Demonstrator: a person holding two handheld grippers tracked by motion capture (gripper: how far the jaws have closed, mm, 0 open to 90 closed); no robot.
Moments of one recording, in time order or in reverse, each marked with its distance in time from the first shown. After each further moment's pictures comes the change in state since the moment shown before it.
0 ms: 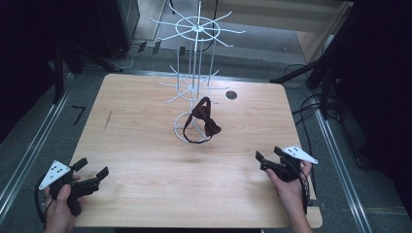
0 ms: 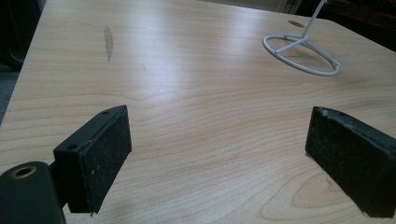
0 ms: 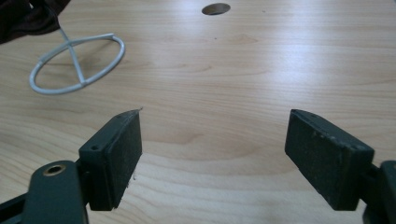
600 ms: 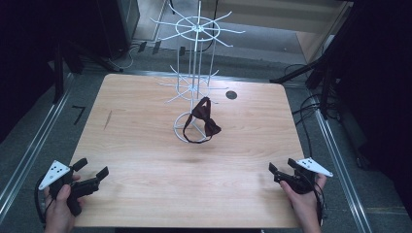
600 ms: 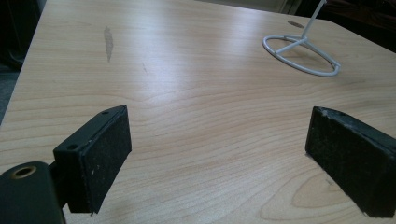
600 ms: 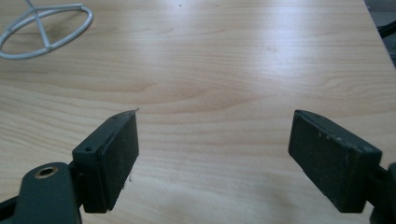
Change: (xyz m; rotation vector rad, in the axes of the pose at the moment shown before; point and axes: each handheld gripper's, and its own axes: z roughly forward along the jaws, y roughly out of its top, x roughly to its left) left arm 0.000 0.000 0.000 -0.003 -0.001 -0.004; right arm -0.036 -0.030 -0.028 0.038 -0.043 0.009
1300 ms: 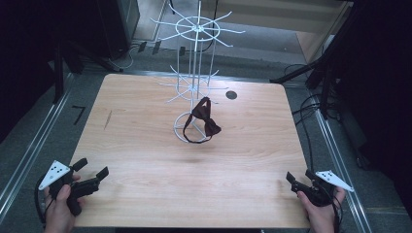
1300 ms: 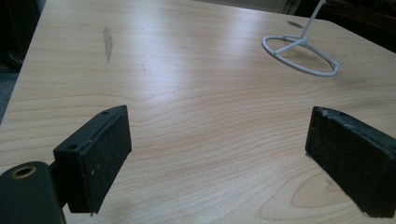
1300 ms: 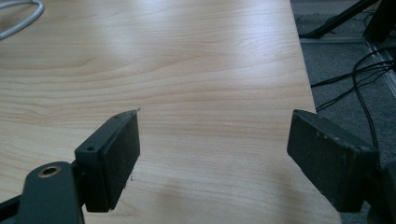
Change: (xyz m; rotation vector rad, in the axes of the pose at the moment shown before) left arm 0.000 0.000 0.000 0.000 -0.002 0.004; right arm -0.038 -0.026 -0.032 -0.002 -0.089 0.049
